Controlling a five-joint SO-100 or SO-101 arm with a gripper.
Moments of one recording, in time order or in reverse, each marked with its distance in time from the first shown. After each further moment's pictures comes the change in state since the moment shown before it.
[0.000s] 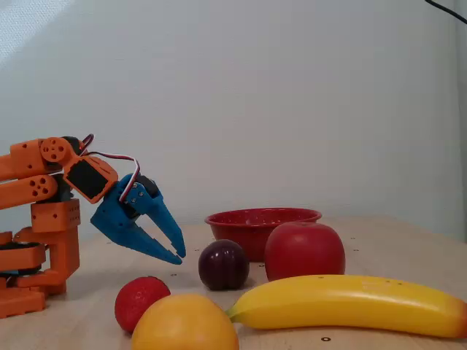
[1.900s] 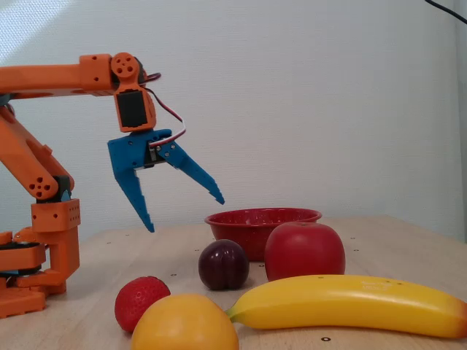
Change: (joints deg) arm 0.4 -63.3 -55.2 29.3 13.3
